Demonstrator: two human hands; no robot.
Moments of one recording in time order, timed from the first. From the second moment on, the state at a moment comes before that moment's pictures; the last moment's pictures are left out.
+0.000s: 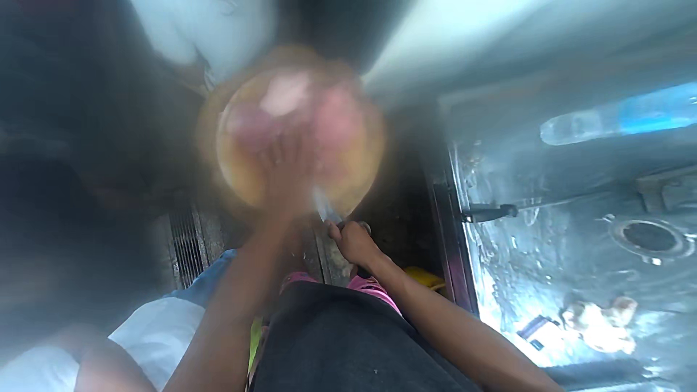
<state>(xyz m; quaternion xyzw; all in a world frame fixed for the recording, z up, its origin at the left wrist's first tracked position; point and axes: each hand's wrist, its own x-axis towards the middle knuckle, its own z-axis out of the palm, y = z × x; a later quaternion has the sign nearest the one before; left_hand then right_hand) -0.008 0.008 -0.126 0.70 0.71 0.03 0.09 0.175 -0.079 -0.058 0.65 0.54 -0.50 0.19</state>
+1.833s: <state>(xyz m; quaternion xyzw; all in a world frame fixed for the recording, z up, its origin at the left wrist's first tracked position) -0.024 -0.049 -0.055 0.53 0.81 0.09 0.23 0.320 -0.171 -0.032 0.67 0.57 -0.46 0.10</state>
